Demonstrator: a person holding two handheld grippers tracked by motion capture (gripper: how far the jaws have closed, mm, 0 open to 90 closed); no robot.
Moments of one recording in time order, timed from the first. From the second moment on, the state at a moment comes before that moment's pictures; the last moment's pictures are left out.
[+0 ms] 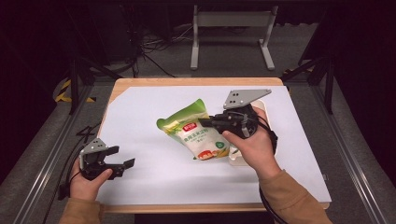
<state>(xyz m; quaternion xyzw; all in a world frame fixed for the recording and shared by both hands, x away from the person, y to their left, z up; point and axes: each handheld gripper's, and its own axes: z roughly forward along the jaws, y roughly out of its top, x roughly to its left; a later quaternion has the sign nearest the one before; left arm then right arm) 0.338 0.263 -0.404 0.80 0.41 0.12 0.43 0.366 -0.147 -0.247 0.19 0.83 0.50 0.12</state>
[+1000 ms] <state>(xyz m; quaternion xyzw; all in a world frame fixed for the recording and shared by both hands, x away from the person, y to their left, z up) 0.338 0.262 -0.405 0.80 0.42 0.12 0.42 0.366 -0.217 -0.233 0.23 0.81 0.51 0.17</state>
